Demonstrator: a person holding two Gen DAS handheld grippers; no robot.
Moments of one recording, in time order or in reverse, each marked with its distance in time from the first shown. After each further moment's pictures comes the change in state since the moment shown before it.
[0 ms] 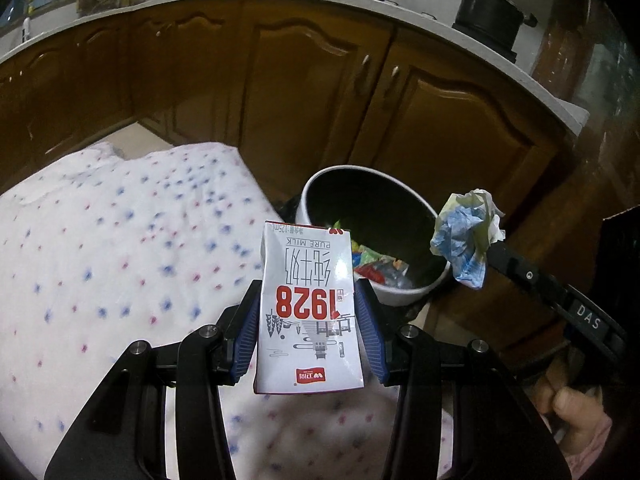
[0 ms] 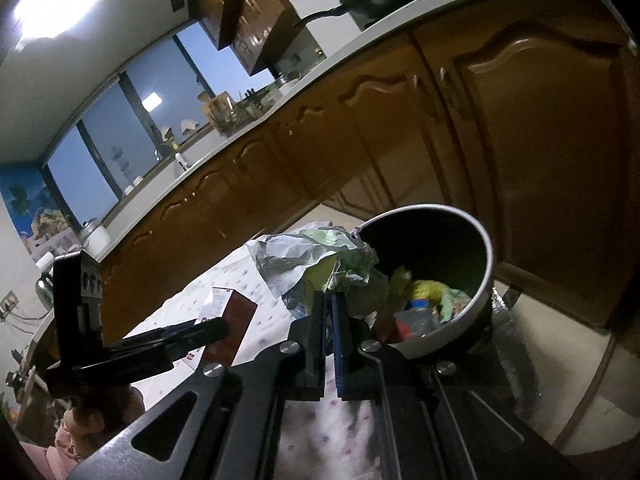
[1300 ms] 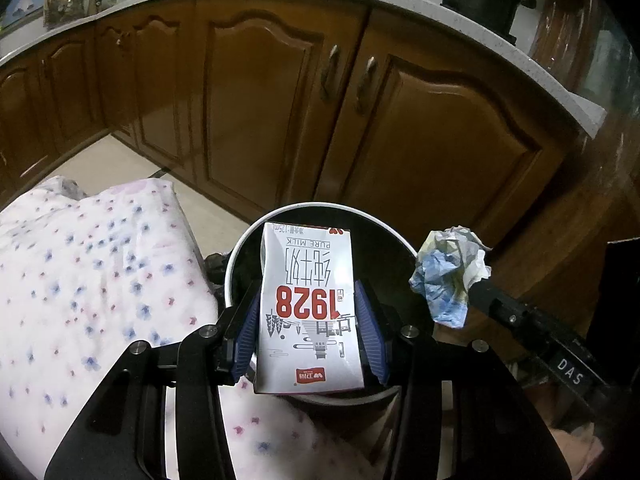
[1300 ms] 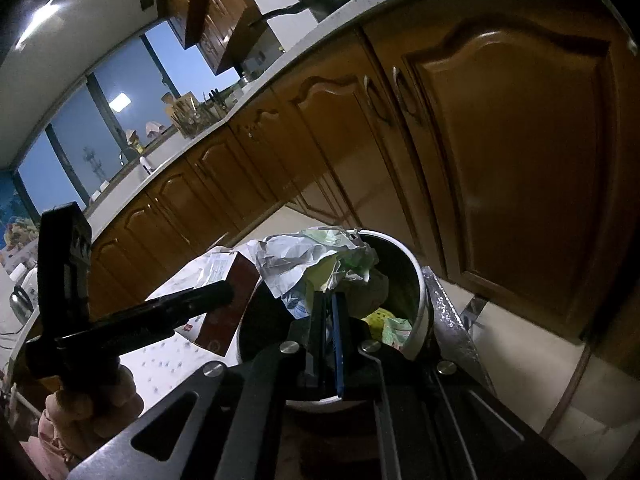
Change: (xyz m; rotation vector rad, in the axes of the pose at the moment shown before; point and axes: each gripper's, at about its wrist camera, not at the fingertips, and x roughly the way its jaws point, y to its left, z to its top) left arm 0.080 -0.054 0.066 0.052 0.033 -0.028; right arm 0.021 -0.047 0.024 0.025 0.031 -0.104
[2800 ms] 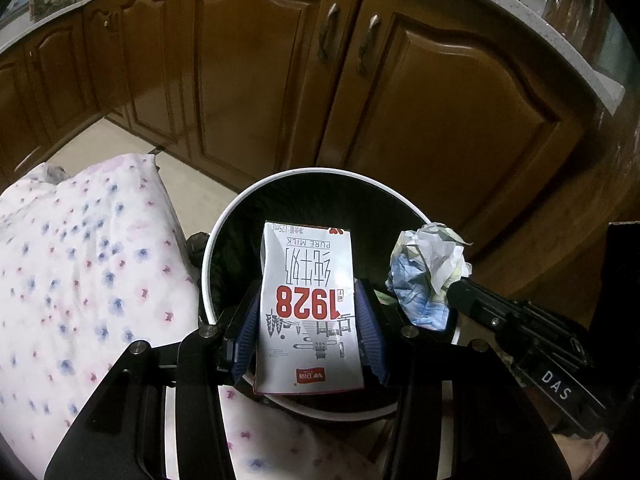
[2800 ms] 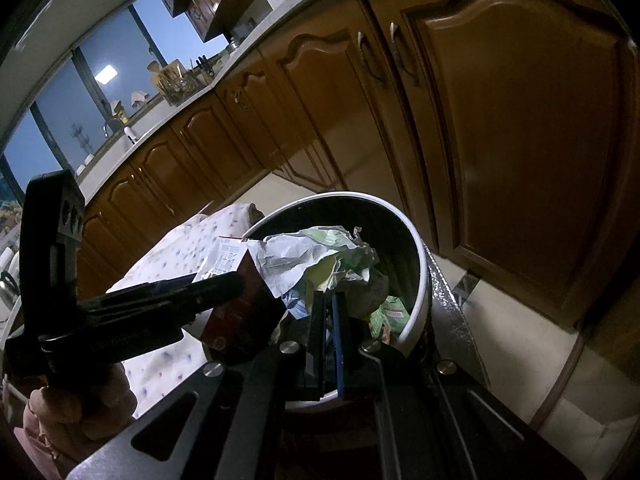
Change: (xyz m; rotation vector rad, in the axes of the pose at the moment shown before) left arm 0.042 -0.003 -0.005 0.016 0.101 0.014; right arm 0.046 -0.007 0.006 -0.020 0.120 -0.050
